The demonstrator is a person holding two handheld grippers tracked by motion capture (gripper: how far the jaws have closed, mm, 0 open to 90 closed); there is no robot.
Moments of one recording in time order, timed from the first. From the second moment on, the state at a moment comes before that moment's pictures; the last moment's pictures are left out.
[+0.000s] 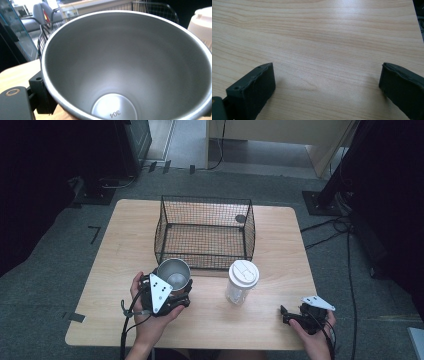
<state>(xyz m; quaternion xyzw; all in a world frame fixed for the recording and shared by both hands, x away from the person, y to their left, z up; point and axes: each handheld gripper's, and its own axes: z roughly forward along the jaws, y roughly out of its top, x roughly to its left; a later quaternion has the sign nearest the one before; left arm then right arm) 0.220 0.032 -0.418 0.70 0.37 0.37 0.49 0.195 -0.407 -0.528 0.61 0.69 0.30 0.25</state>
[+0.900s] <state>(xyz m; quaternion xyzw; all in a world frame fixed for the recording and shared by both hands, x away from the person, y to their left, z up) 0.256 0.010 -0.389 0.64 0.34 0.41 0.55 0.195 -0.407 -0.528 0.61 0.69 0.30 0.25</state>
